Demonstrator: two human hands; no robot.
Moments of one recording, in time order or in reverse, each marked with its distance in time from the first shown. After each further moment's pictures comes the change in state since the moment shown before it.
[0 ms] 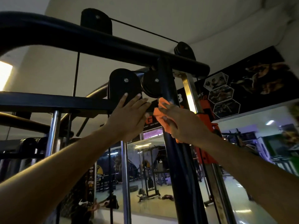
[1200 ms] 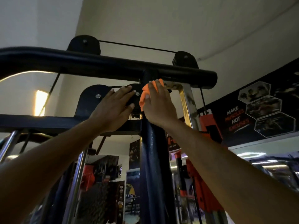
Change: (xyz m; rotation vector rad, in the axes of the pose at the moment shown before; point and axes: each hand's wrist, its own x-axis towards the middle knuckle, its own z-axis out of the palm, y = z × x) left_hand 0.106 0.004 0.000 0.122 0.111 -0.204; right_hand 0.124 0.070 0.017 0.407 0.264 0.125
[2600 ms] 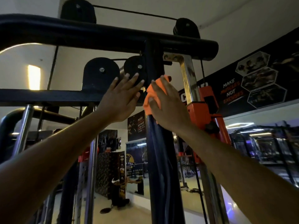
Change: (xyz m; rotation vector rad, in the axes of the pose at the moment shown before) left_hand -0.053 0.025 0.011 0.041 -0.092 0.037; right_hand -0.107 0.003 -0.005 -0.052 -0.080 -0.005
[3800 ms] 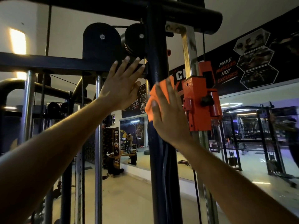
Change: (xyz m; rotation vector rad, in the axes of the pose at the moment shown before) left_hand -0.053 0.026 -0.001 0.032 -0.012 -0.011; right_hand -0.109 -0.024 0.024 -0.052 0.058 0.059
